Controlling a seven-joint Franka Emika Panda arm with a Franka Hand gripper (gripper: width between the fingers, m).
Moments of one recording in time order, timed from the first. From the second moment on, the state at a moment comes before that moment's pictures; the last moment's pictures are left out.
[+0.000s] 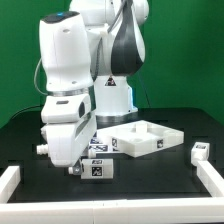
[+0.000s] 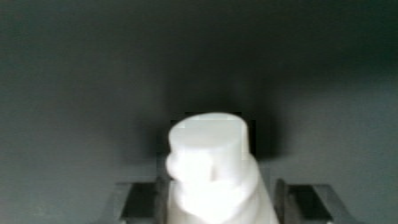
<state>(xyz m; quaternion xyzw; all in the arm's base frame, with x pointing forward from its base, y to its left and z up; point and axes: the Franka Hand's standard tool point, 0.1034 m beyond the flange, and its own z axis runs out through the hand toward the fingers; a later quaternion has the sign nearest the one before) 0.496 -0.092 0.011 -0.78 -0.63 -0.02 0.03</state>
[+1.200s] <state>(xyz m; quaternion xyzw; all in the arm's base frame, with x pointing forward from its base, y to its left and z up) 0.484 -0.144 0.063 -0.81 -0.59 -0.03 -0.01</state>
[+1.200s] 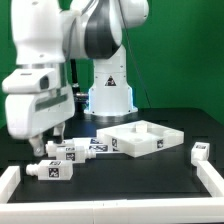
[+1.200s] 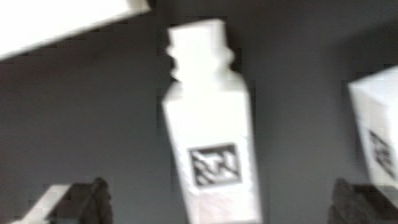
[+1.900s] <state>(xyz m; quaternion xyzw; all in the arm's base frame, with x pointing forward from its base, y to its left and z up) 0.445 -0.077 0.081 -0.76 -0.66 -0.02 -0.02</state>
